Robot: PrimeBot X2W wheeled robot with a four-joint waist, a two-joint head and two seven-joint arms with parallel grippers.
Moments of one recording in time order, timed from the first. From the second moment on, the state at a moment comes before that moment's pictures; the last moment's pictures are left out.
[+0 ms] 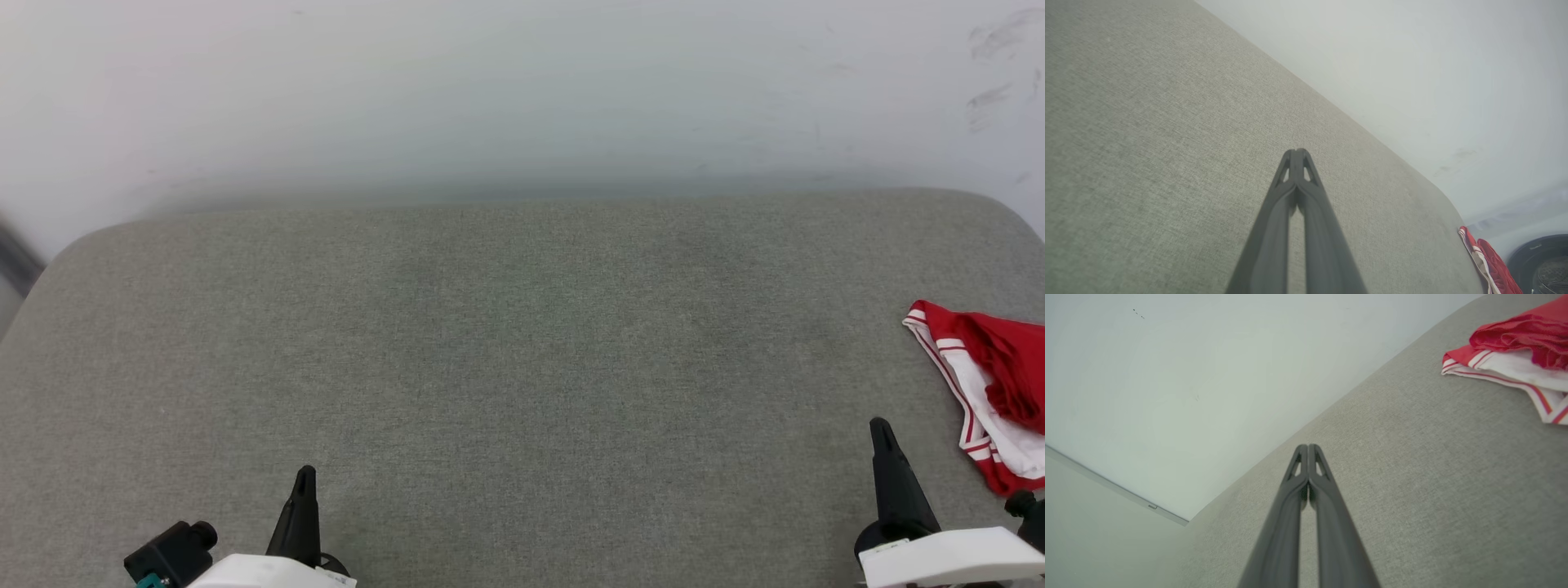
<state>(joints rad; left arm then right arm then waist) 0.09 0.08 -0.05 0.11 -0.77 0.00 -0.14 0.06 -0.07 -0.04 0.14 0.79 0.13 -0.13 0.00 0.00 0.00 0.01</state>
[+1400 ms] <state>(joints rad) -0.01 0.09 0.01 0.19 -1.28 -0.07 -0.02 -0.03 -0.08 -0.06 0.20 1.27 0.13 -0.01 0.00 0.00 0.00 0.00</state>
